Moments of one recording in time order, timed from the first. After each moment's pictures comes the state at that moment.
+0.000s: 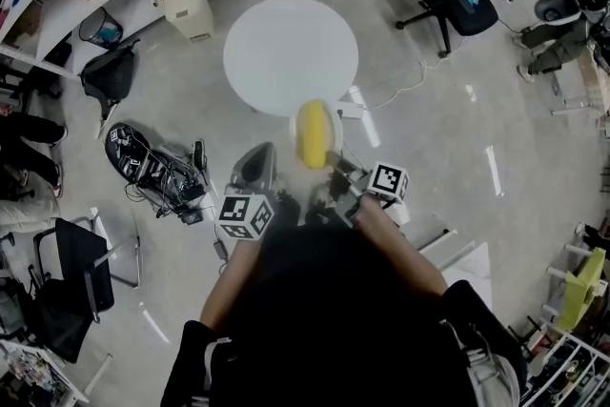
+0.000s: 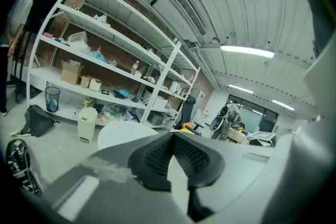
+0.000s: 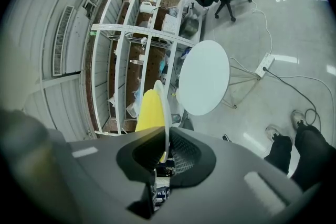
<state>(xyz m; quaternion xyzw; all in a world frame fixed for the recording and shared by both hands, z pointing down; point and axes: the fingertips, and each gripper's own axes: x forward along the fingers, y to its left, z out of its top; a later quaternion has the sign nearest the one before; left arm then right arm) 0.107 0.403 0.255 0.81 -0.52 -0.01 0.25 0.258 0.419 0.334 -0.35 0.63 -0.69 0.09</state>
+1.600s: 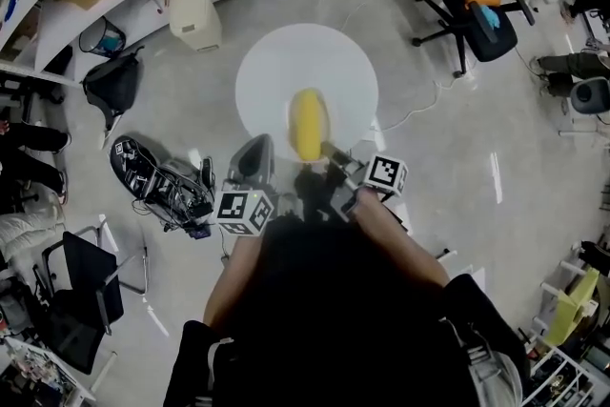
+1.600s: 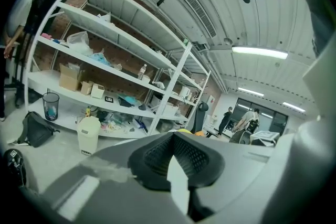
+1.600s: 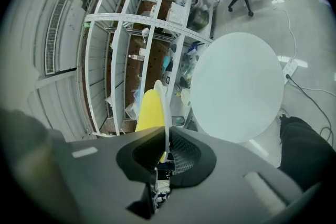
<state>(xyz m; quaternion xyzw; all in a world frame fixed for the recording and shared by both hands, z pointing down) 0.041 0.223 0.249 0.79 -0.56 -0.02 0.24 0.184 0.233 0.325 -0.34 0.64 -0.69 0.06</state>
